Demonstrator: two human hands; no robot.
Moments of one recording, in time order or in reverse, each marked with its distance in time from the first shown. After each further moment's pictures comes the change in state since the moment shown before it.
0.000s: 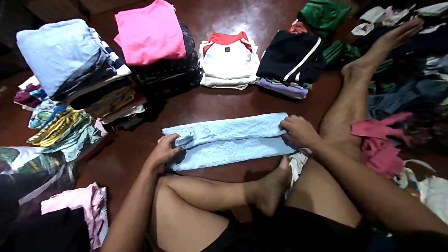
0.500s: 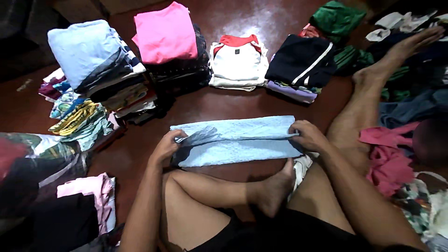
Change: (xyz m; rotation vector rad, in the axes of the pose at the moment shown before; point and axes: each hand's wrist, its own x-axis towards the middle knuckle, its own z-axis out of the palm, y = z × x) left_hand -0.008 -0.004 -0.007 0.018 0.060 0.163; right_hand -0.003 0.017 0.002 0.309 -0.025 0.117
